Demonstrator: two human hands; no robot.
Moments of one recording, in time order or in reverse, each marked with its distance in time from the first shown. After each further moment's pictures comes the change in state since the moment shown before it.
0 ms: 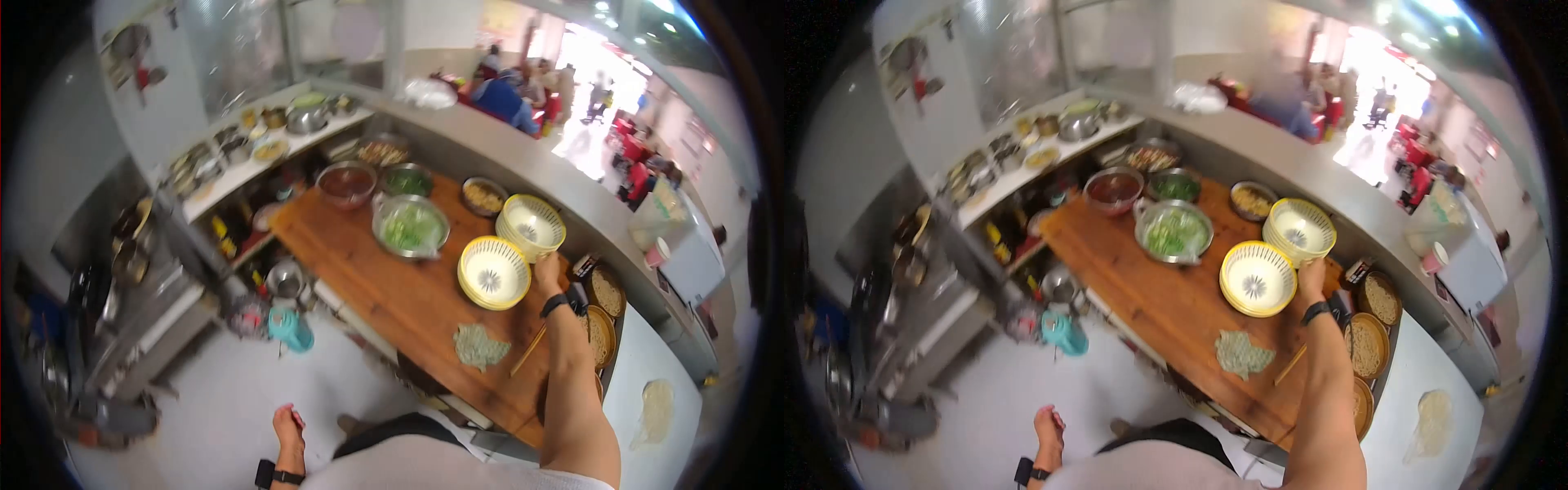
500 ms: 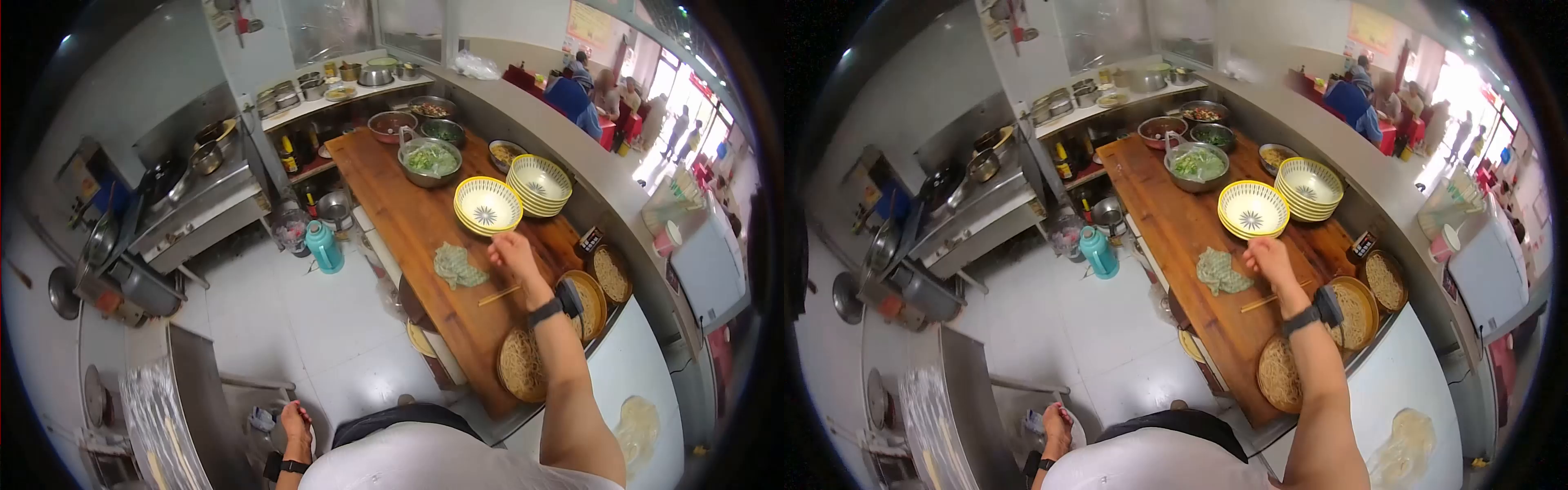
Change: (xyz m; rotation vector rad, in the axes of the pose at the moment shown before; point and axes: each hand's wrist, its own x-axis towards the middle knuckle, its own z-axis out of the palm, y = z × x) left_hand -0.317 -0.194 -0.083 -0.152 0.357 -0.010; right_hand -0.138 -0.004 -0.110 0.588 -0.933 -0.138
